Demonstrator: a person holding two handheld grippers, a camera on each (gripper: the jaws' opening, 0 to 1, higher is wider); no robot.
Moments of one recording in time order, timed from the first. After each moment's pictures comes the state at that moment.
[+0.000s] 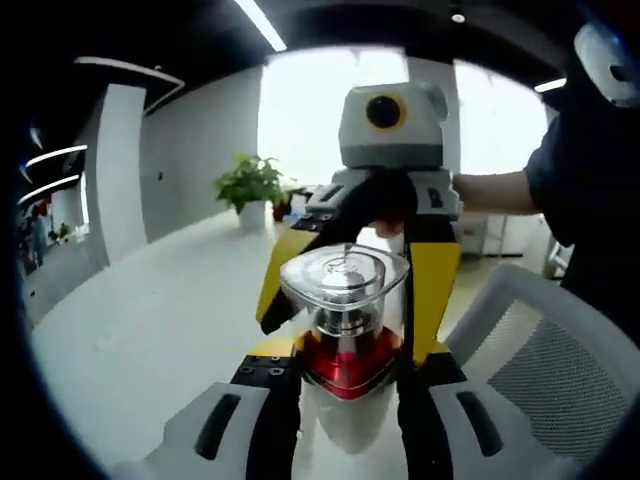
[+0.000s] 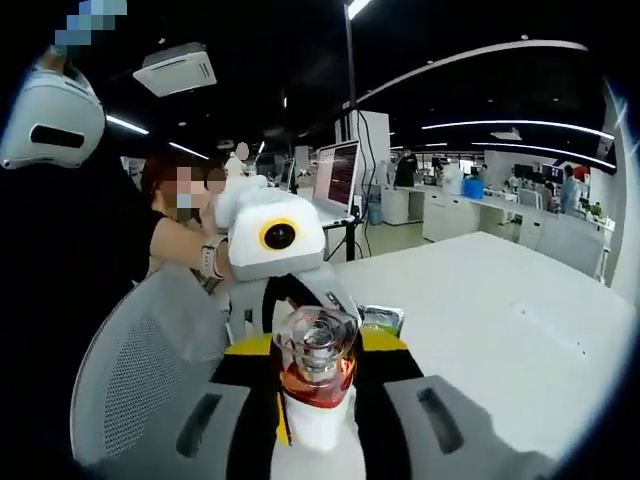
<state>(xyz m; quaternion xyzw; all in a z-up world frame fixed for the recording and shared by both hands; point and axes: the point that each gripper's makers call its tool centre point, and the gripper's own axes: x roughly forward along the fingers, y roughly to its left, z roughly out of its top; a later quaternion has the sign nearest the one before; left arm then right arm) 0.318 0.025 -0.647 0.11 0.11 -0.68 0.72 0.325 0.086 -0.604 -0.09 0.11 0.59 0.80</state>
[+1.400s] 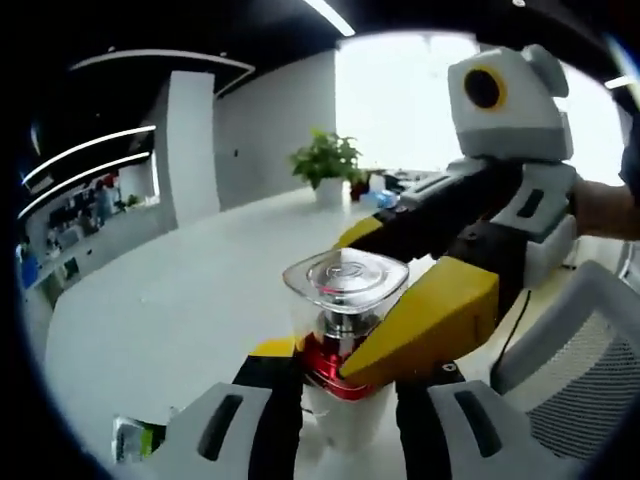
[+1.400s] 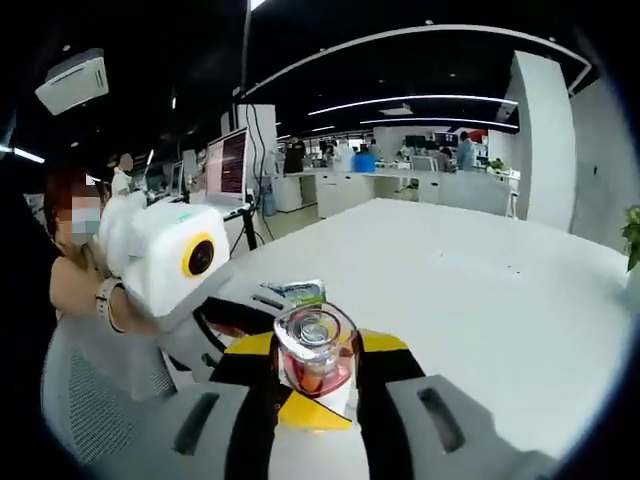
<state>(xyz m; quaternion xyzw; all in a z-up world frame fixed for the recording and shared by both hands) 0.356 0.023 -0.678 0.10 0.15 -0.52 0.84 0.354 0.055 -0.634 -0.03 0.18 0.34 0.92</state>
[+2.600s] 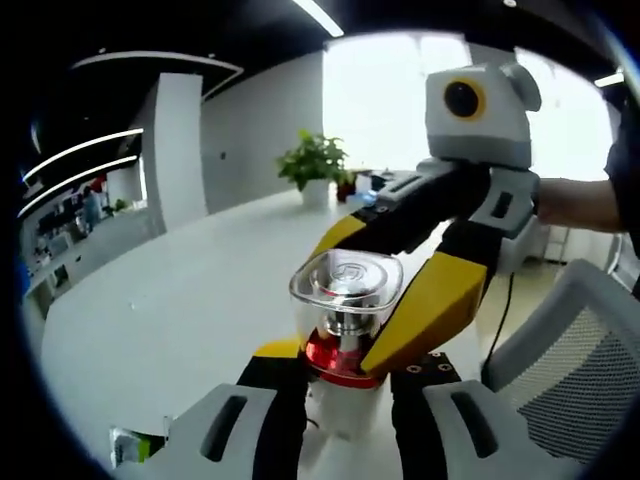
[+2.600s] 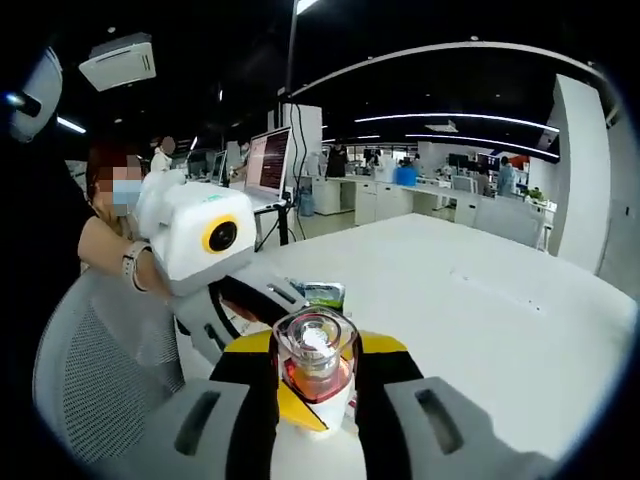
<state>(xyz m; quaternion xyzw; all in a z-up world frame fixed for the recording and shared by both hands) 0.349 0.017 -0.675 0.10 0.14 -0.56 0.81 0.349 0.055 -0.632 -0.09 0.14 0.44 0.88</state>
